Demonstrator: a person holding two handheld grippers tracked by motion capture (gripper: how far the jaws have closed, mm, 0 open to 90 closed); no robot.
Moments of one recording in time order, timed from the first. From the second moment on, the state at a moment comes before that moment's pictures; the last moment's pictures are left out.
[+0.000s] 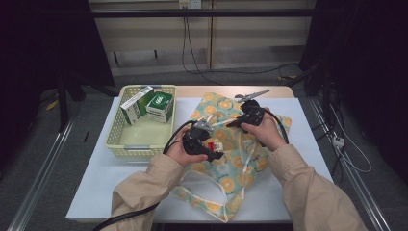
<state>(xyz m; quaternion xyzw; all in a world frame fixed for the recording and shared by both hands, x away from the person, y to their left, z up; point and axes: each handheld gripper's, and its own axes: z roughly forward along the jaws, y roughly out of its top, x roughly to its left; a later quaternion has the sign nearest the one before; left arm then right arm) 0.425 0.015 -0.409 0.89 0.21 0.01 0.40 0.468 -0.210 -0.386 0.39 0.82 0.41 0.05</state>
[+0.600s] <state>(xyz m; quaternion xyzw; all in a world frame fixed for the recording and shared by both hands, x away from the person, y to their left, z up) 0.452 0.010 -0.416 0.89 0.23 0.05 0.39 0.467 -0.214 -0.384 0.39 0.82 0.42 0.05</state>
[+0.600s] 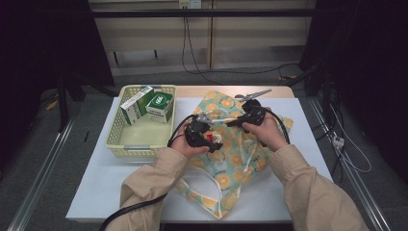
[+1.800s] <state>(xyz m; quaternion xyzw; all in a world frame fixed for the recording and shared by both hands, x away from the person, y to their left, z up) 0.497 -0.026 -0.437 0.87 0.27 0.07 0.42 0.472 -0.216 -0.390 0.40 0.81 0.42 0.04</state>
